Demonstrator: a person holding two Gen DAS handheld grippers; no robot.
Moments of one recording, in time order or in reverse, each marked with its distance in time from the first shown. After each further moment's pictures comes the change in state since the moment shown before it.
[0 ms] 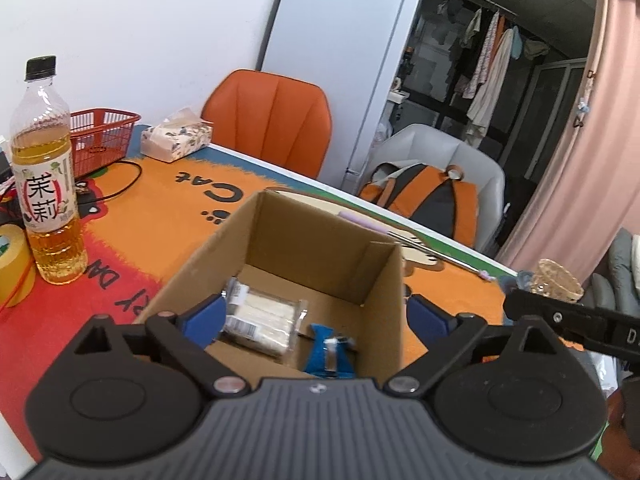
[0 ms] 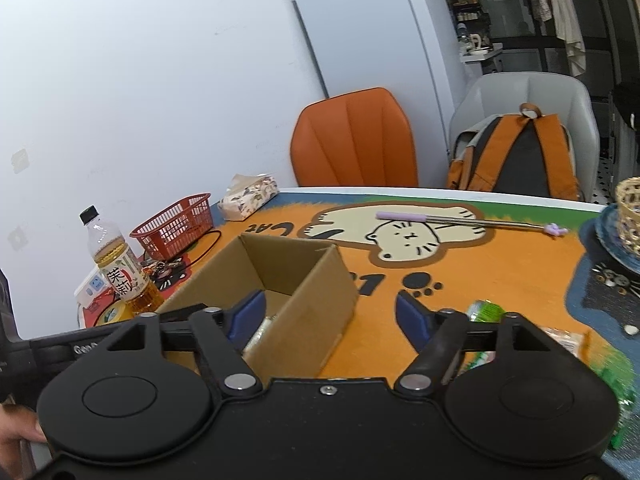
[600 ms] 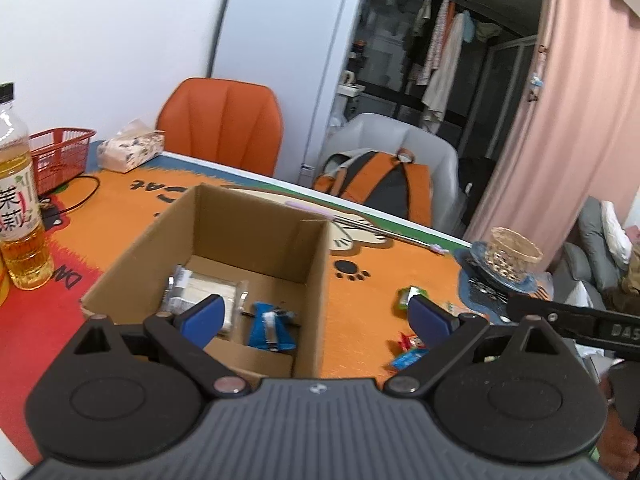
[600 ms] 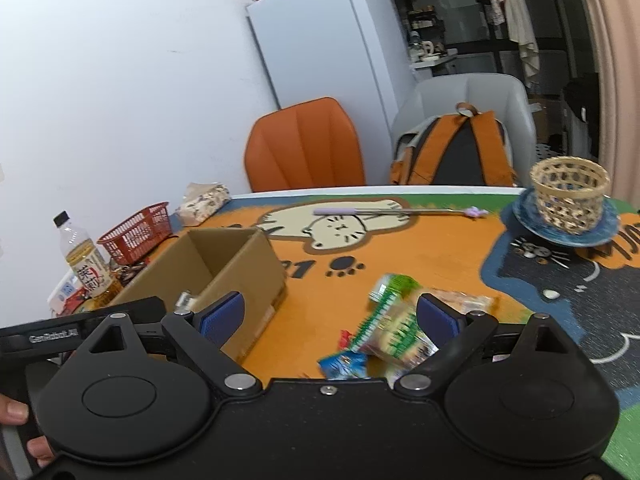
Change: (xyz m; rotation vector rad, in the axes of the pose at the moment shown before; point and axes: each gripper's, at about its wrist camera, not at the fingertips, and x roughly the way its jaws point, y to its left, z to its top) left arm -0.021 -0.038 -0.023 0.109 -0.004 -0.098; right arm -0.046 -0.043 -0.028 0.048 -0.023 -0.120
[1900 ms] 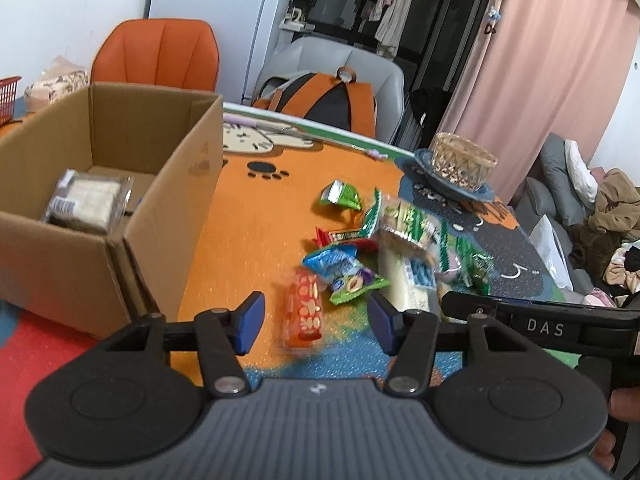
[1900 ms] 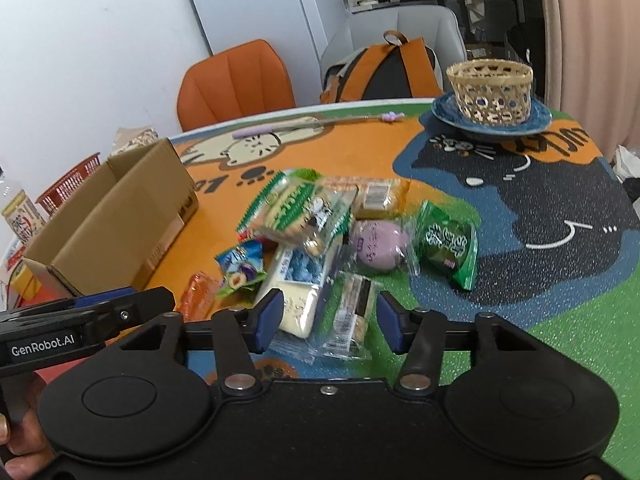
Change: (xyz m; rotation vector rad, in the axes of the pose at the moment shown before) left arm 0.050 -0.054 -0.068 0.054 0.188 -0.117; right arm 0.010 -0.046 -0.065 0.063 0.156 -0.155
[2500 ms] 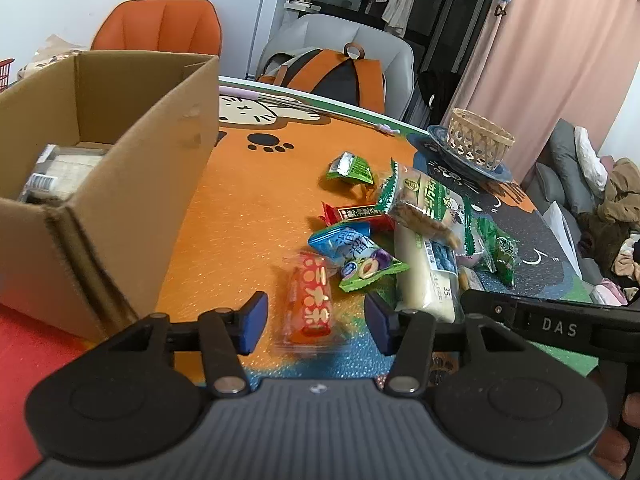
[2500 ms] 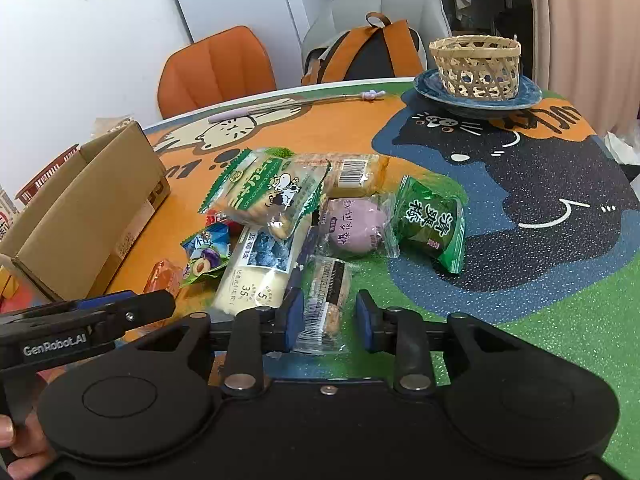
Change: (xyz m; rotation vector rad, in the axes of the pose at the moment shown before) left arm 0.032 0.000 -0.003 0.002 0.052 0.018; right arm 0.017 -0.010 -0.004 0.011 0.028 -0.036
